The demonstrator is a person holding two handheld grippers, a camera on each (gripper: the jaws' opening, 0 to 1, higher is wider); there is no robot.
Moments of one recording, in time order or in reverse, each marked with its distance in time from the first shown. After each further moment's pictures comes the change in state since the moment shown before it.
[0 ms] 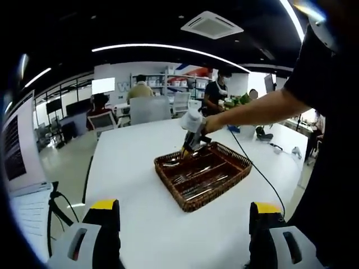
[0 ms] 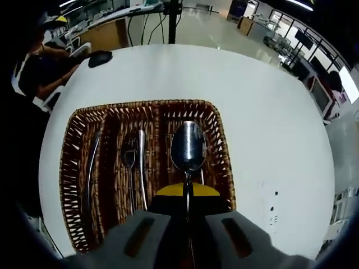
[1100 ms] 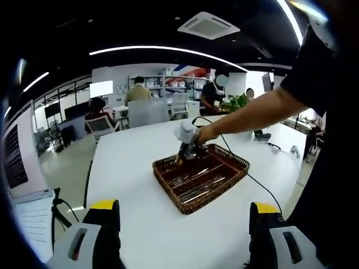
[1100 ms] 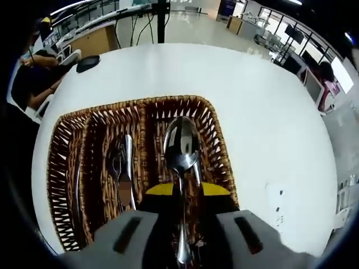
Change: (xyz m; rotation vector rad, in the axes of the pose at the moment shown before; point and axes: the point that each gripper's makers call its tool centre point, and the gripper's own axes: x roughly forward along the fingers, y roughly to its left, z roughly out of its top) left arm -0.007 -0.011 0.013 0.046 0.006 -0.020; right arm 0.004 -0.019 0.009 0.061 -0.083 -0.111
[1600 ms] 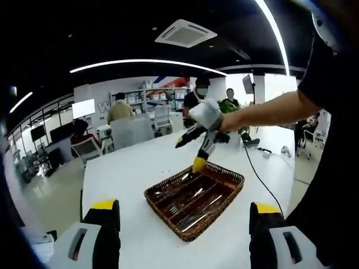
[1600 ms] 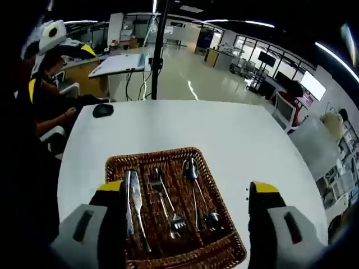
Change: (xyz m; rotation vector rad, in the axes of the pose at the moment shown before) left arm 0.035 0.014 0.072 0.111 -0.139 -0.126; right arm -0.188 0.054 0.040 0.128 -0.249 -0.149
